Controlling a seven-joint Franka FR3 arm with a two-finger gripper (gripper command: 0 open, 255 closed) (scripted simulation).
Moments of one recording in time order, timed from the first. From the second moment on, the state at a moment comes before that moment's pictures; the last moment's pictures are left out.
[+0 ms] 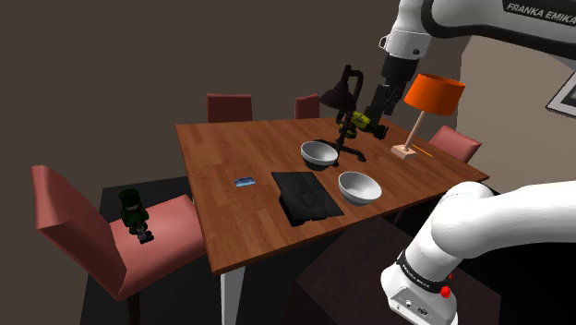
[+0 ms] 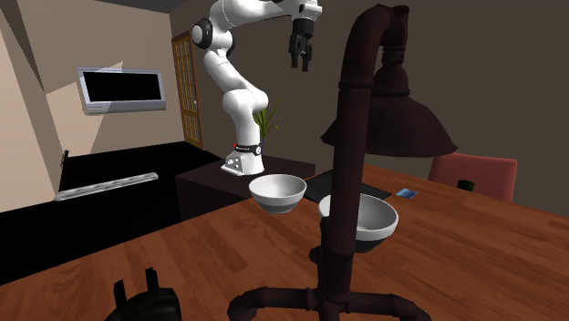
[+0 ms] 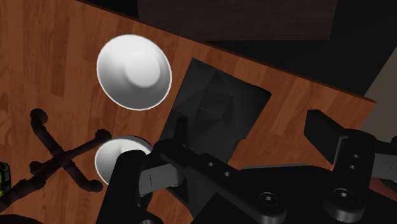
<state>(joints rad) -0.01 -0.81 0.00 -2.29 -0.08 1.45 -0.06</state>
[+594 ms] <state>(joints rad) -0.05 -0.79 -0.12 -2.44 -0.16 1.62 -0.16</state>
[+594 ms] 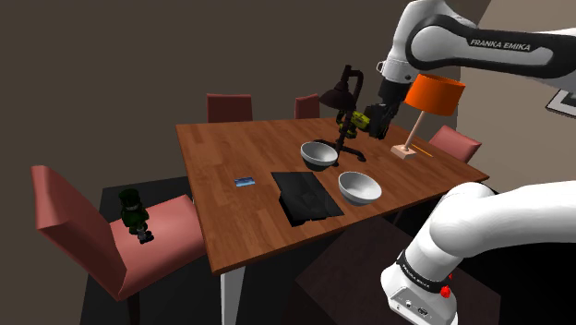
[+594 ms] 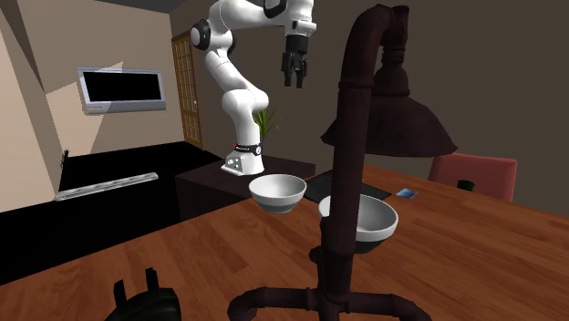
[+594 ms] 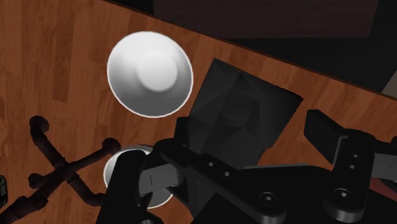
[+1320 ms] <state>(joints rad) -0.11 -0.61 -0.34 -2.56 -0.28 1.94 -0.33</state>
